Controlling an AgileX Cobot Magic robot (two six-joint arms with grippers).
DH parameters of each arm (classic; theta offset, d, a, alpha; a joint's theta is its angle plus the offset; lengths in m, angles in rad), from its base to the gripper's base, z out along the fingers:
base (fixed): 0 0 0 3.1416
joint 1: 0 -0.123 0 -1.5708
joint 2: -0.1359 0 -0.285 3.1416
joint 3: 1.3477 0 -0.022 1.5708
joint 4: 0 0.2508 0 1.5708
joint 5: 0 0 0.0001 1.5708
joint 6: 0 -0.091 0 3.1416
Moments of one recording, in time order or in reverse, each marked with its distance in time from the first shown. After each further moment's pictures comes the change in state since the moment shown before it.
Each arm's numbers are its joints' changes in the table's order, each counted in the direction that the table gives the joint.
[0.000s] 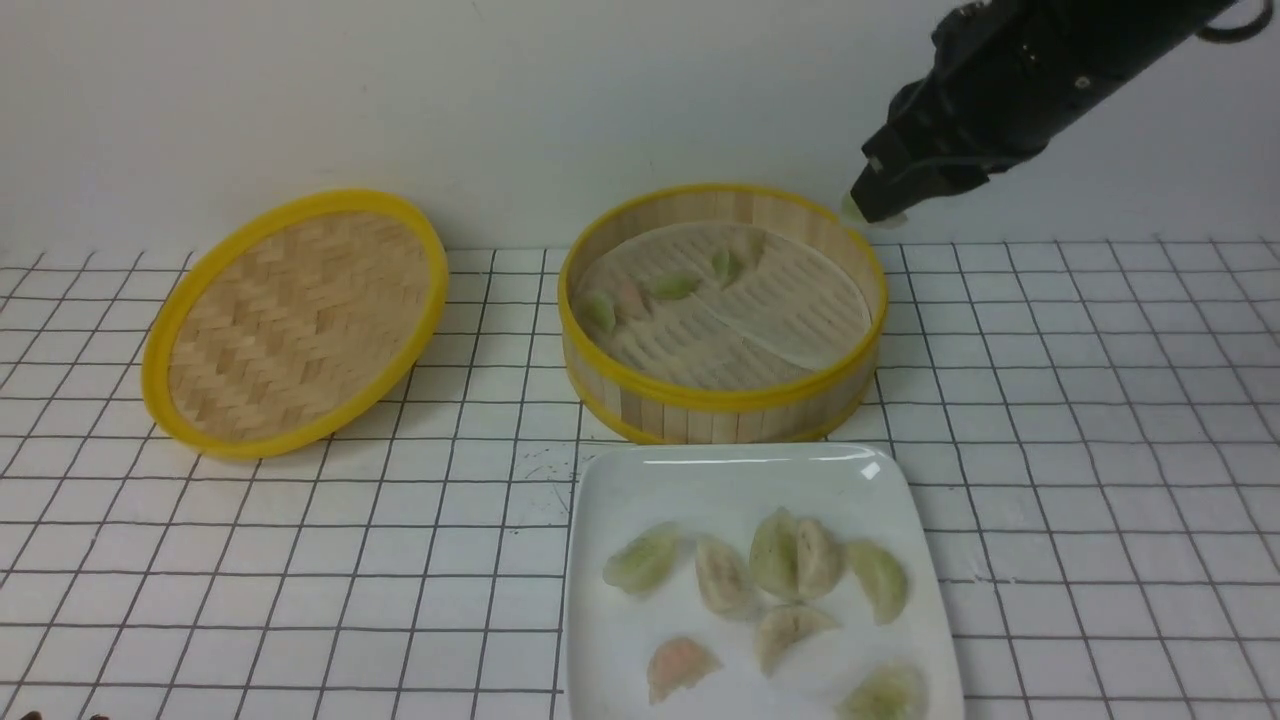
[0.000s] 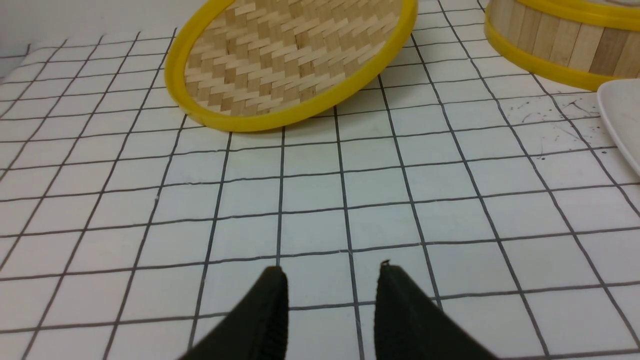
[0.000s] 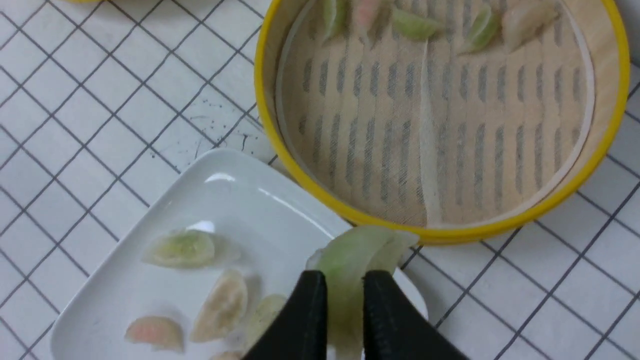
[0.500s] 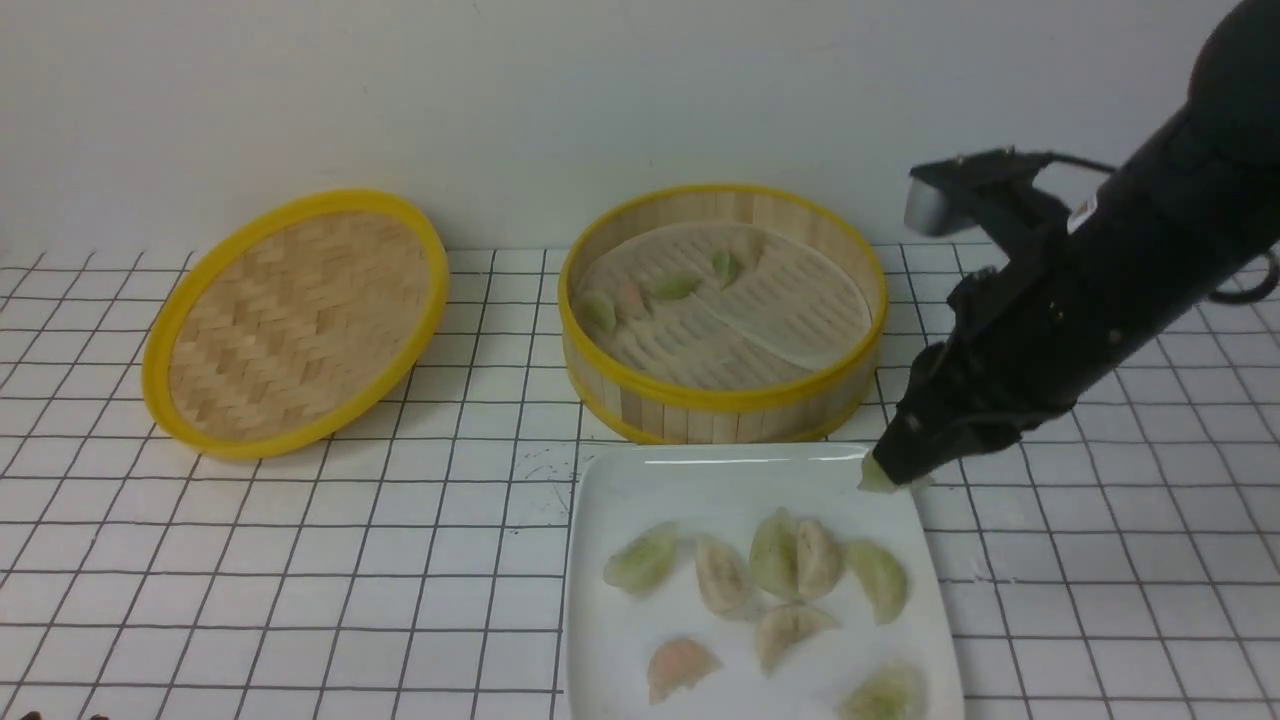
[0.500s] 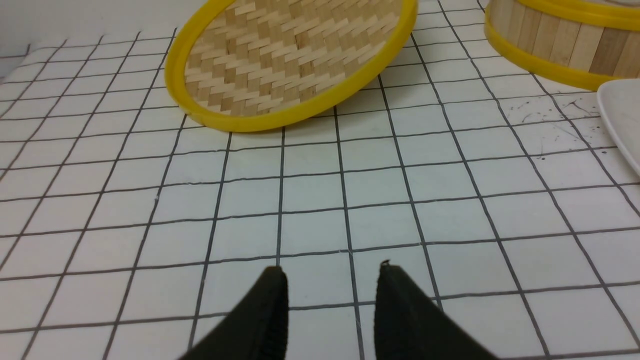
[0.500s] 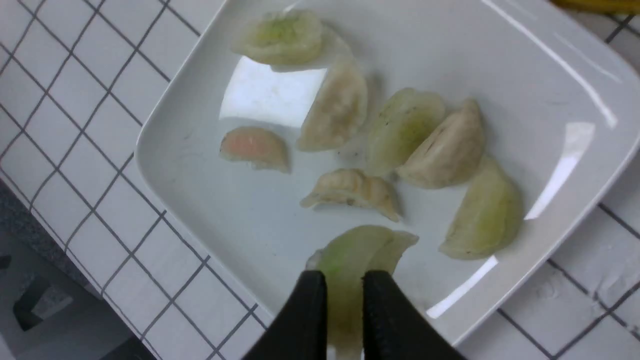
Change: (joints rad) right arm -0.012 0.118 0.461 0.138 0.036 0.092; left arm 0.000 0.000 0.000 0.000 0.000 0.000
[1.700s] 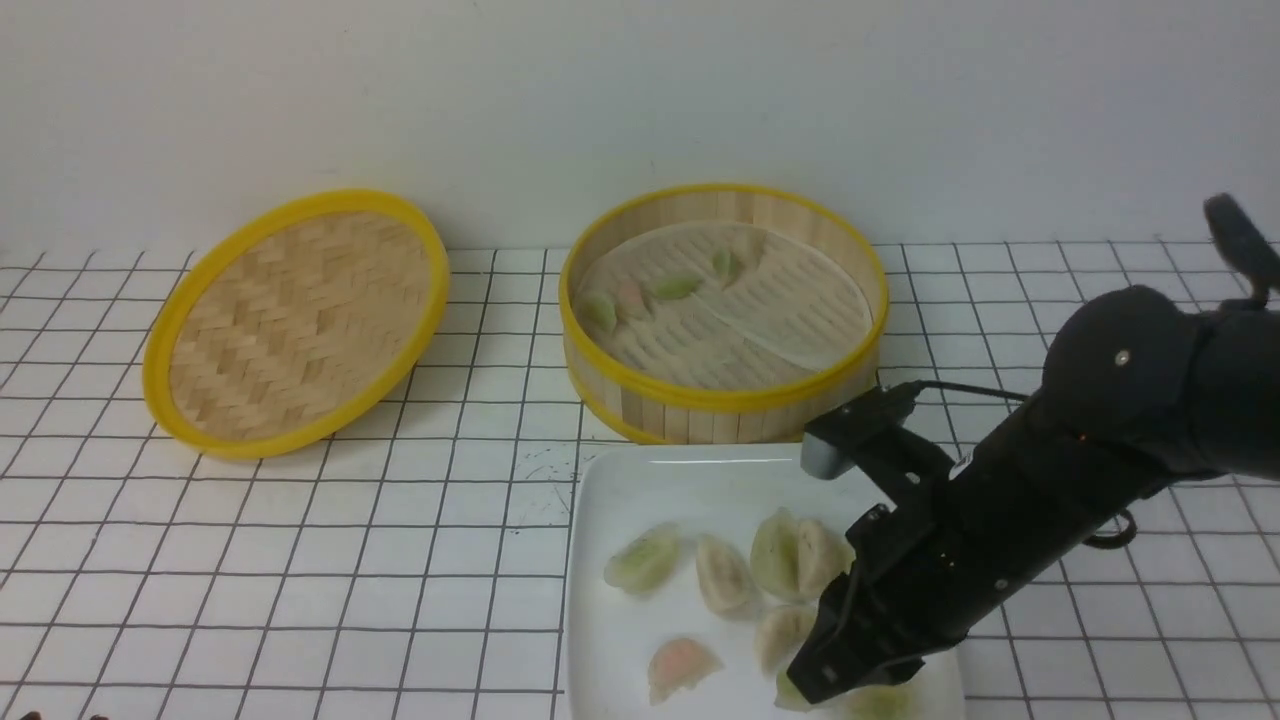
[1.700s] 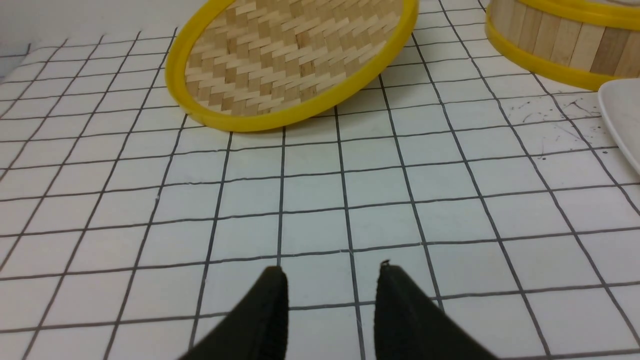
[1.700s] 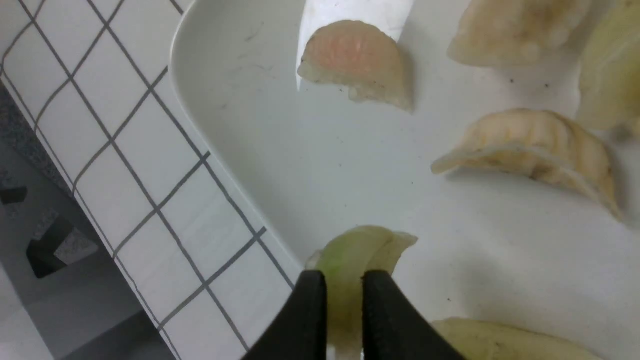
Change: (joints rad) right arm -0.146 -0.072 0.327 0.221 0.266 0.246; left arm 0.000 0.000 0.000 0.000 0.000 0.000
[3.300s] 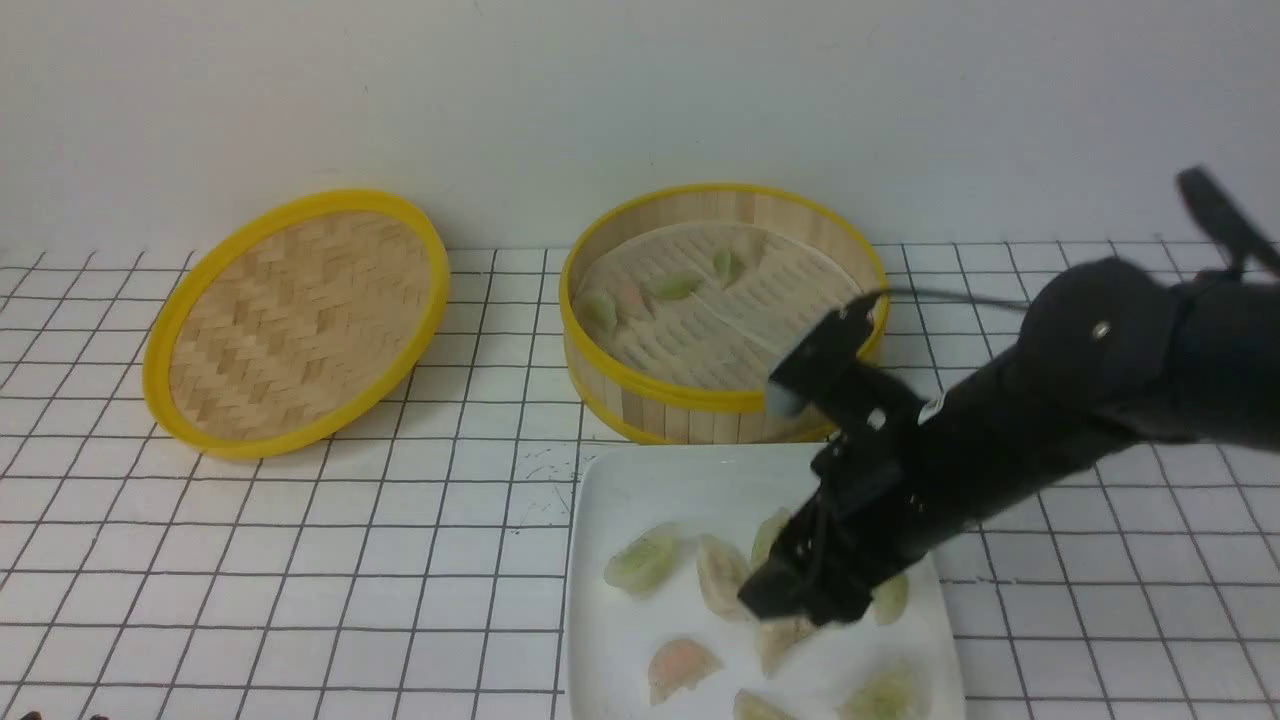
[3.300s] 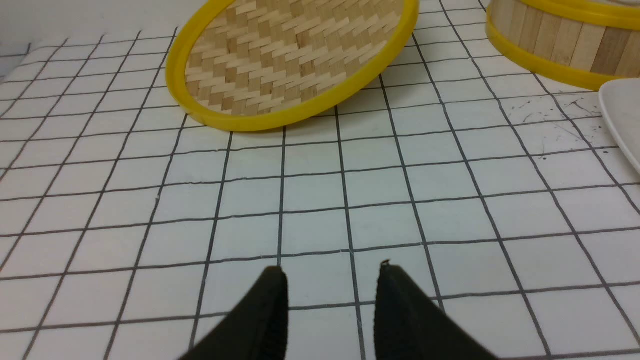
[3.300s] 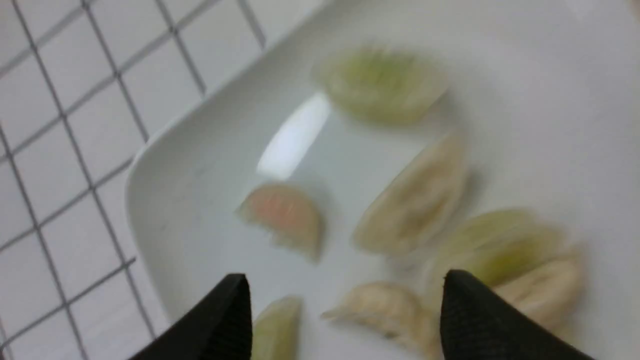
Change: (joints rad) right arm -0.012 0.070 -0.103 -0.065 0.150 0.125; left arm 0.000 0.000 0.000 0.000 0.000 0.000
